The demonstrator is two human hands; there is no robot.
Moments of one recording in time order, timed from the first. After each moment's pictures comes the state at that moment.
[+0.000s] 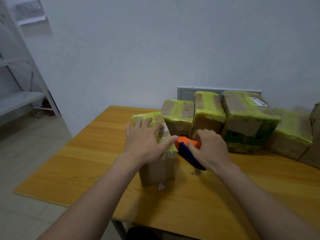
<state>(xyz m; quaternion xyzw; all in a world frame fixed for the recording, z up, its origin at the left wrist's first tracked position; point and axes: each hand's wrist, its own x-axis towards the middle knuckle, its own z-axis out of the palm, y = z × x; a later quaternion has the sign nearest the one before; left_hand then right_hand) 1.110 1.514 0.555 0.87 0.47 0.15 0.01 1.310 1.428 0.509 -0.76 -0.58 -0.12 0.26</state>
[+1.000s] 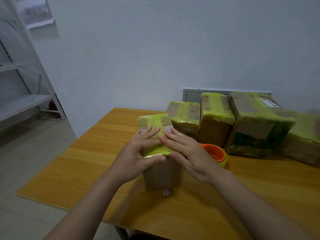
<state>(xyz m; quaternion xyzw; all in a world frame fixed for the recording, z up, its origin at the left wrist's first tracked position) 1.051 1.522 0.524 0.88 0.24 0.32 0.26 1.272 1.439 0.509 -0.53 -0.78 0.05 0.33</state>
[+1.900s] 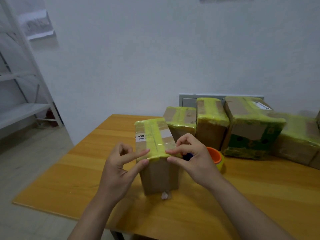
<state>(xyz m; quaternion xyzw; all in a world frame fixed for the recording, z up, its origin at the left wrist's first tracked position) 1.027 1.498 0.498 0.79 0.29 0.49 0.22 1.258 1.418 0.514 -0.55 -0.64 0.10 0.53</state>
